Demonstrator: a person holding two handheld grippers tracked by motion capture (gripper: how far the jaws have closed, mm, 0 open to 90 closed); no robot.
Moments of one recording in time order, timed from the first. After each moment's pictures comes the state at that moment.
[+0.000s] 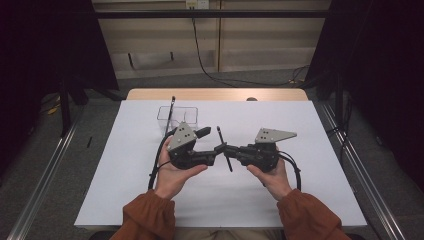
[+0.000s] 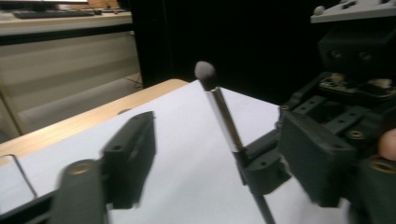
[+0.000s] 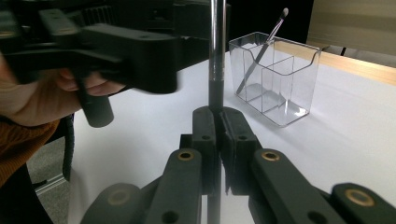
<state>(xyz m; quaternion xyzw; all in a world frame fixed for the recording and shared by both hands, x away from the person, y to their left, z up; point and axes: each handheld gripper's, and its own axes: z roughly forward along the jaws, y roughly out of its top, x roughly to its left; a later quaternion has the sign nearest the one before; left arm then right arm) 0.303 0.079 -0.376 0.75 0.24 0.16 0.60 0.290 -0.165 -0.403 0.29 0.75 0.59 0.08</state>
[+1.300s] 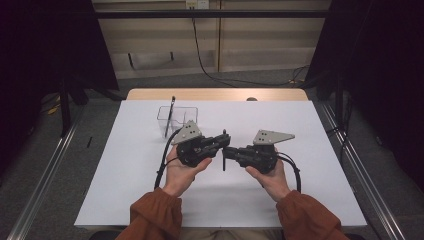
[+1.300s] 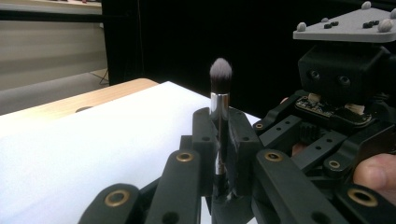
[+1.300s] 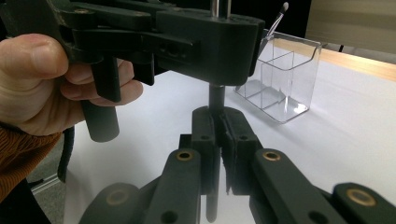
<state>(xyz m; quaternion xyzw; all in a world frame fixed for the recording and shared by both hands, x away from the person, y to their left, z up) 0.310 0.064 -0.383 0.74 0.24 0.07 0.63 0.289 -0.162 -0.408 0.30 0.75 0.58 0.08</state>
